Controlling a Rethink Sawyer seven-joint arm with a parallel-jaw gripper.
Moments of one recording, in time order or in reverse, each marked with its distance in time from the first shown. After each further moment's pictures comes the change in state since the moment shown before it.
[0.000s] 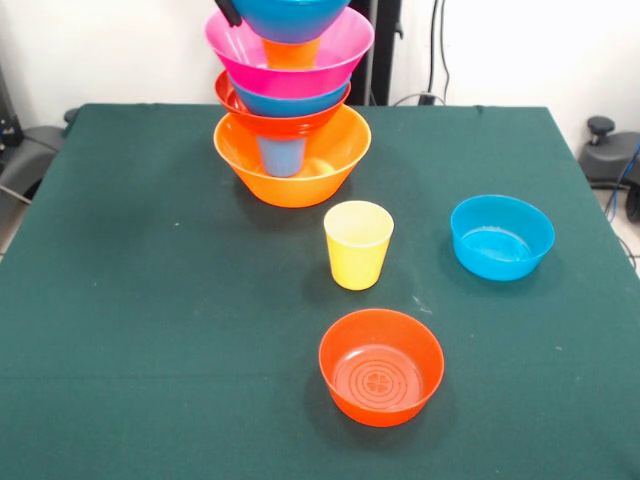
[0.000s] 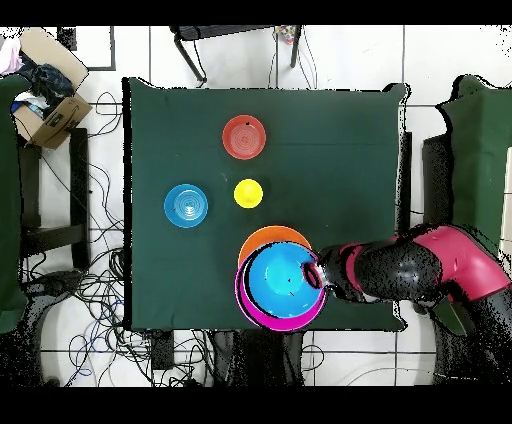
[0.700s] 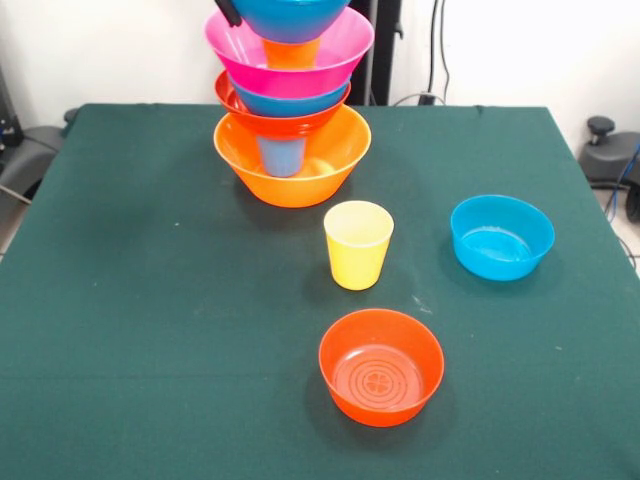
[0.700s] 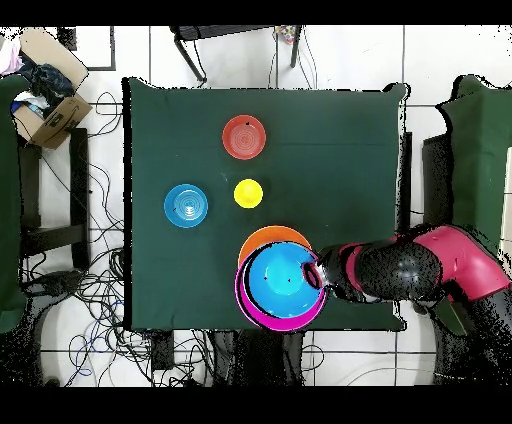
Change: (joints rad) arm 0.000 0.000 0.000 0.000 0.000 0.000 0.000
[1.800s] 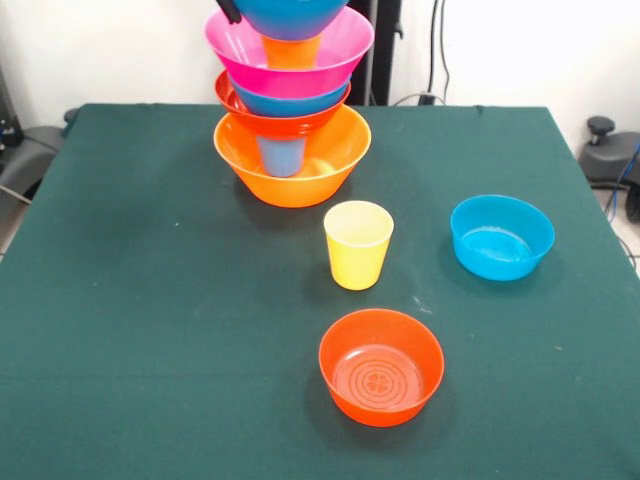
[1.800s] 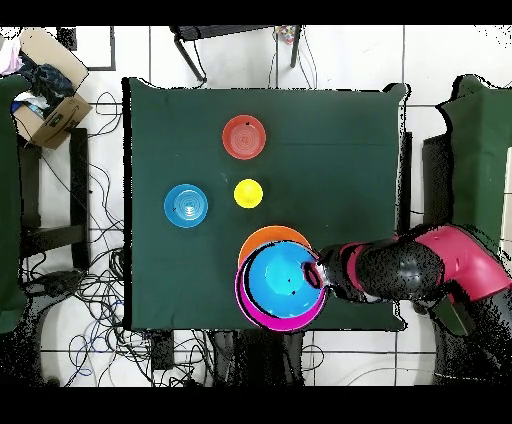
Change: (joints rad) arm 0.000 -0.006 0.000 -0.001 0.013 0.000 0.000
